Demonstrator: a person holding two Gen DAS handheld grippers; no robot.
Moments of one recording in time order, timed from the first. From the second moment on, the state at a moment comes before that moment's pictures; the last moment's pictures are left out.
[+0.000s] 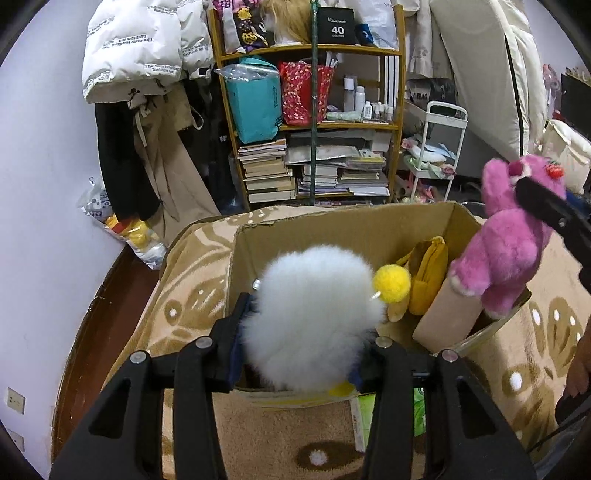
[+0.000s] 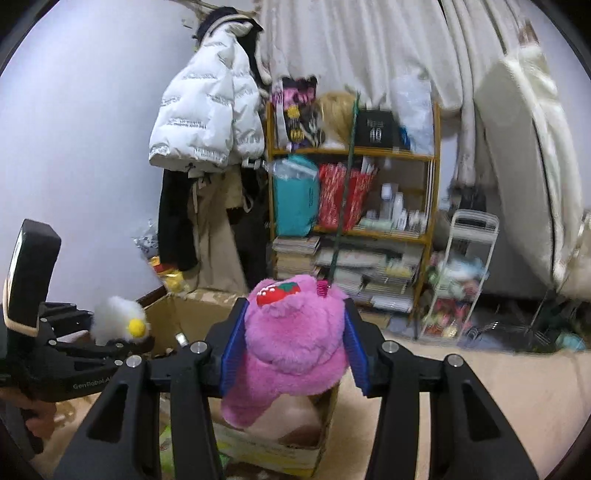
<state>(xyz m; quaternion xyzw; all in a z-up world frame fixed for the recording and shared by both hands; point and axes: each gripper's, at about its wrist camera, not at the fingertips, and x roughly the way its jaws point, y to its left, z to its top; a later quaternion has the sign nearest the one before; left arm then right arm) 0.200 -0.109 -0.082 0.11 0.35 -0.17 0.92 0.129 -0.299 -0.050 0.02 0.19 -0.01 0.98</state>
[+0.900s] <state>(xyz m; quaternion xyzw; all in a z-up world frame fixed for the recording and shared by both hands) 0.179 -0.095 -0.059 0.08 0.36 -0.15 0.92 0.127 -0.297 -0.069 0.01 0.28 0.01 0.96</state>
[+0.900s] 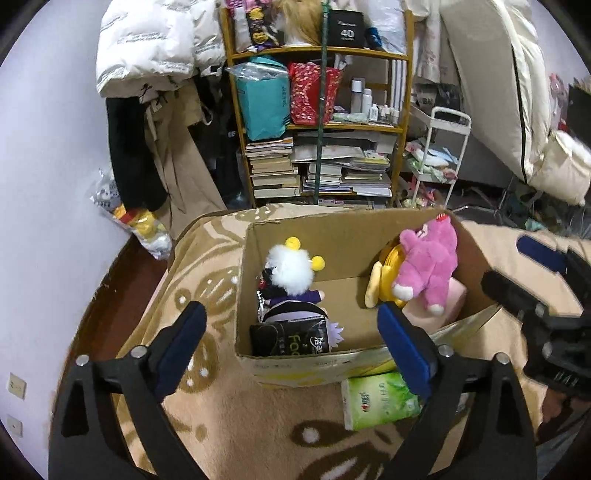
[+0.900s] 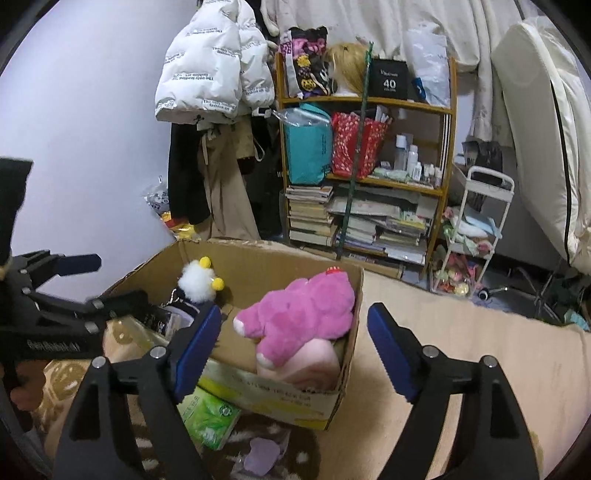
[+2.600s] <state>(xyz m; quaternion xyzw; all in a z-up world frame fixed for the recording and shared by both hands) 0.151 -0.131 -0.128 0.13 0.48 -0.18 0.85 0.088 -0.297 -0.144 0.06 0.48 -0.02 0.88</state>
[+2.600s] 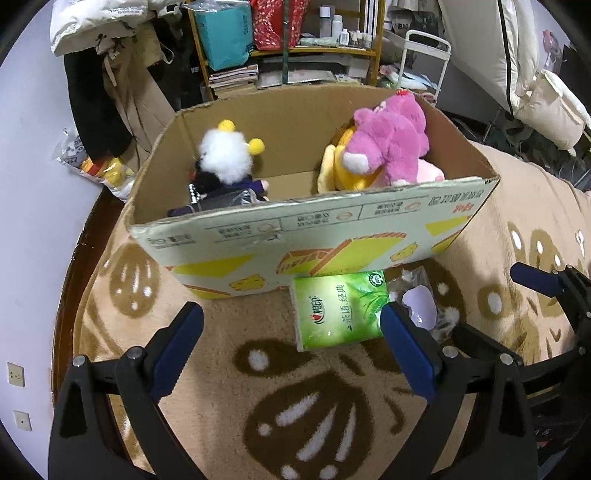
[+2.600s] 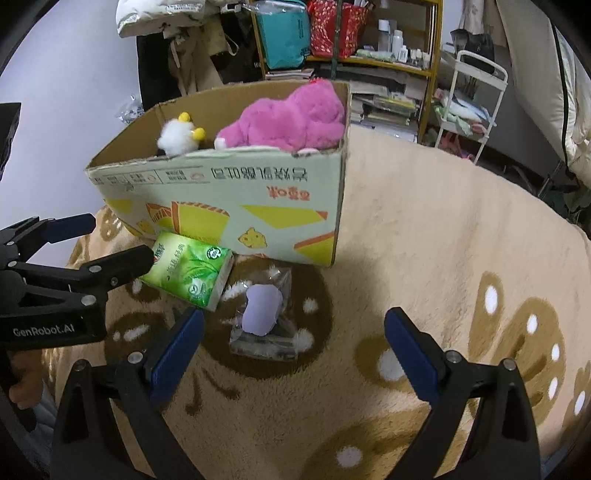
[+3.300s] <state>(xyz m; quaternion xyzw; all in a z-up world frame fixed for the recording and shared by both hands) 0.166 -0.154 -0.159 0.12 0.52 -0.21 0.82 0.098 -0.291 -0.174 0.08 0.51 -0.01 0.85</state>
